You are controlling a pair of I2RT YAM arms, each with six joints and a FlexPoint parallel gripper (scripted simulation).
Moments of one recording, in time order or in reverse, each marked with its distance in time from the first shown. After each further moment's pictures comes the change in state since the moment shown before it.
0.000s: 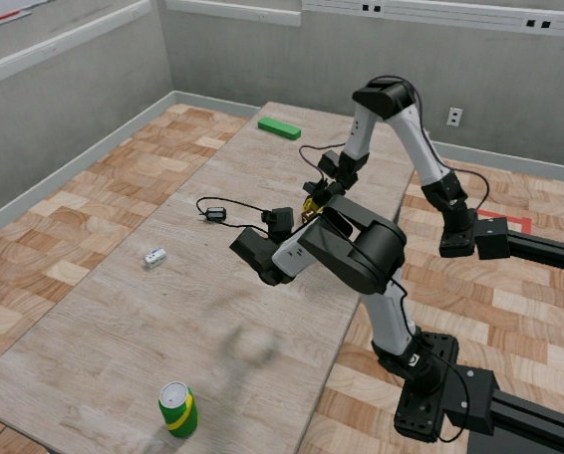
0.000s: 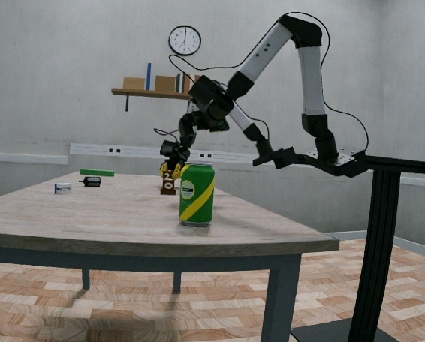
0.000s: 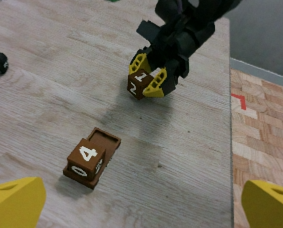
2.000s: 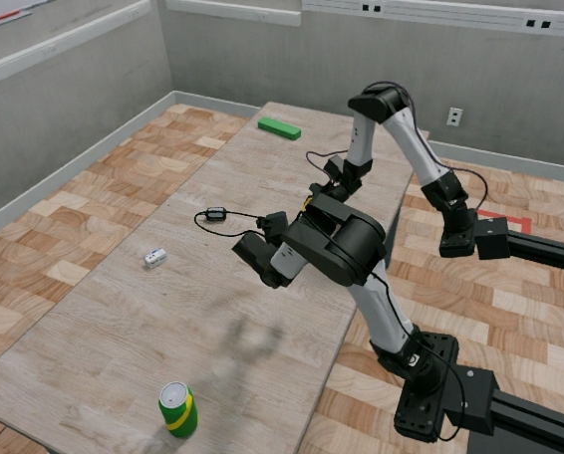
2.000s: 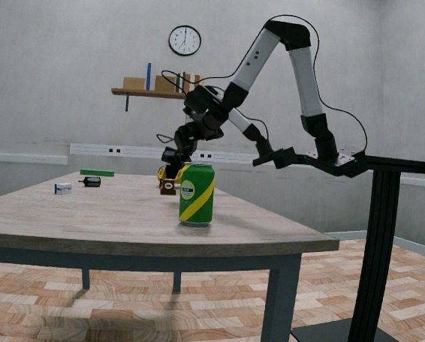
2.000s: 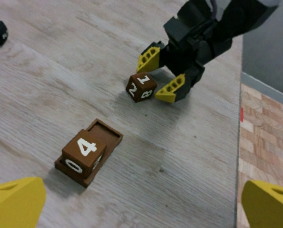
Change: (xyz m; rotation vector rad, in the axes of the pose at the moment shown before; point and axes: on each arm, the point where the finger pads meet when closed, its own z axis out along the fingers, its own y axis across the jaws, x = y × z) left arm 0.019 0.014 0.027 -0.033 0.009 -0.135; right arm 0.020 -0.009 -0.003 0.034 -0.105 -0.065
